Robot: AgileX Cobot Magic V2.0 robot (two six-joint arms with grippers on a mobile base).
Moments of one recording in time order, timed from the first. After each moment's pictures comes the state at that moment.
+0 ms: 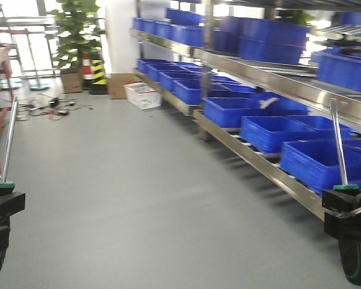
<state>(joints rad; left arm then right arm) -0.24 0.92 -0.87 -0.35 0.40 0.27 0.36 0.92 -0.93 -0.29 0.50 0.38</state>
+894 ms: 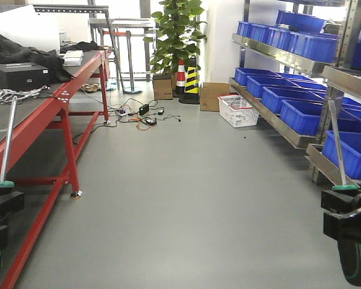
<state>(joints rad) -0.24 0.92 -0.87 -0.35 0.40 0.27 0.36 0.92 -0.93 -0.29 0.50 0.38</state>
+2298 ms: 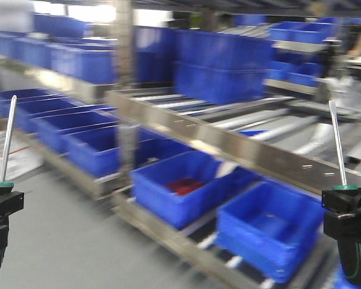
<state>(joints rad) -0.24 0.92 -0.87 -0.35 0.40 0.27 0.36 0.92 -0.93 -0.29 0.50 0.38</state>
